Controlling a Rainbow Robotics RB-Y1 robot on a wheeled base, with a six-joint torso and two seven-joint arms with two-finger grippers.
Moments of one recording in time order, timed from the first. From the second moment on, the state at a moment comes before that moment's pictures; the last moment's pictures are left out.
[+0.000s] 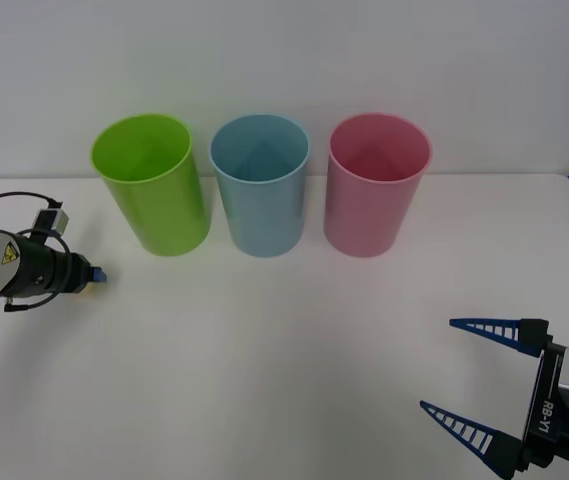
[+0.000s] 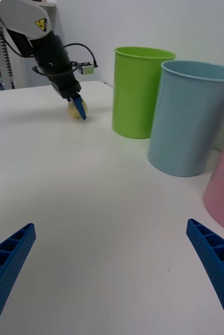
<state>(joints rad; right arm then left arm) 0.40 -0.38 -0.33 -2.00 1.34 -1.29 0.04 -0.51 0.81 -0.40 -1.15 -2.26 -0.89 1.68</state>
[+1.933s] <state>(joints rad) 0.40 -0.38 -0.33 -2.00 1.34 -1.29 0.04 0.02 0.97 0.02 -1.46 -1.45 -0.97 0.70</state>
